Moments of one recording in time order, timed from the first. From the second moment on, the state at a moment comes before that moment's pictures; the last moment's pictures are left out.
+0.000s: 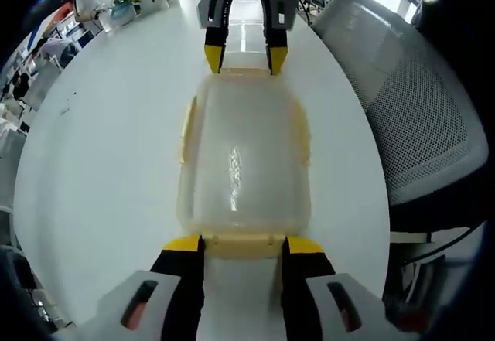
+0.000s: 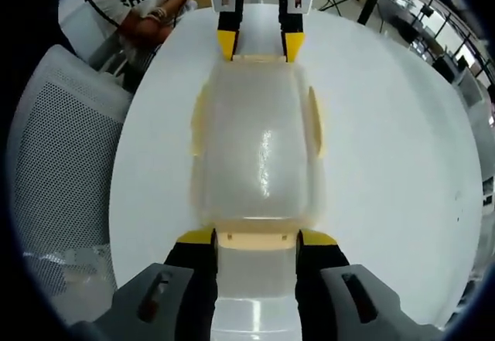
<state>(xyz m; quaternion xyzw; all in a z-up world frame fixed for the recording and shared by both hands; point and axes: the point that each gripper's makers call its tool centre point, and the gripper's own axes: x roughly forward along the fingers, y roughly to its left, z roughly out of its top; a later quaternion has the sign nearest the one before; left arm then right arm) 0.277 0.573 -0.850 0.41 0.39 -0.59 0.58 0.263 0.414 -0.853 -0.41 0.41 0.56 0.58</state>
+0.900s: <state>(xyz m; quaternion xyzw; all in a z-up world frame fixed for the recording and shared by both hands) 0.278 0.574 -0.817 0.40 0.39 -0.59 0.58 0.265 0.415 -0.821 -0.39 0.40 0.58 0.59</state>
